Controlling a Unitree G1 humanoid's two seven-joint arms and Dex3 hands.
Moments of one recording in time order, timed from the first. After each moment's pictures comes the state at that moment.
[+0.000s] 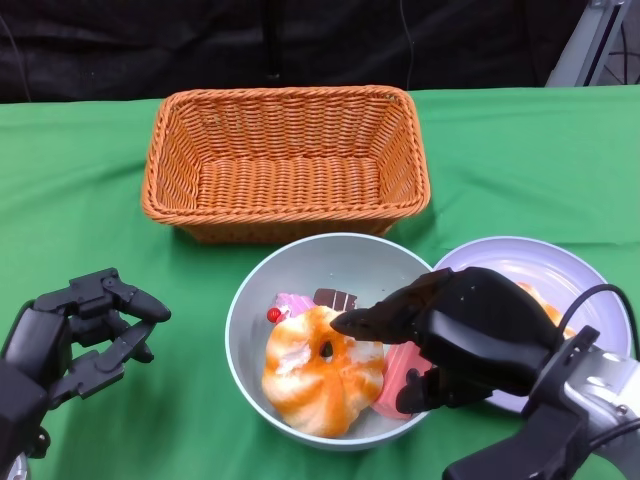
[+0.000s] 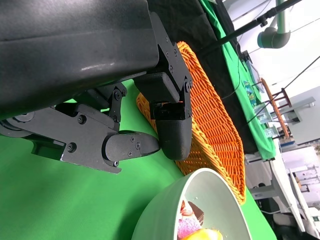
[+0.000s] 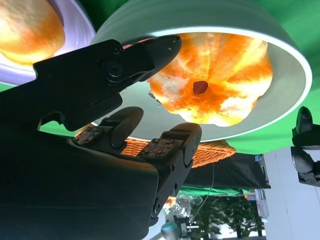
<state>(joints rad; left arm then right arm) -0.21 0.23 0.14 0.76 -0.07 -0.75 -0.30 -0.29 -0.36 0.42 0.09 -0.87 -0.44 0.02</state>
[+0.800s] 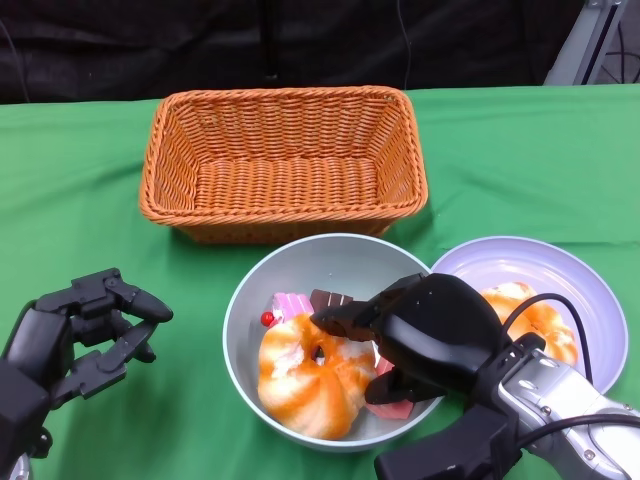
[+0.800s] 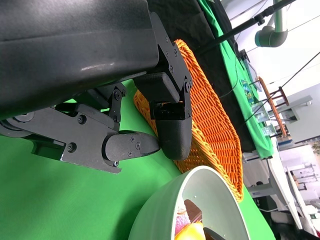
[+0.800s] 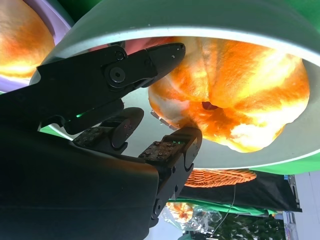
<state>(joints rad) -0.21 0.23 0.13 0.77 -0.07 -0.76 -0.30 -0.36 -0.26 0.56 0.21 -0.99 -0.23 -0.05</state>
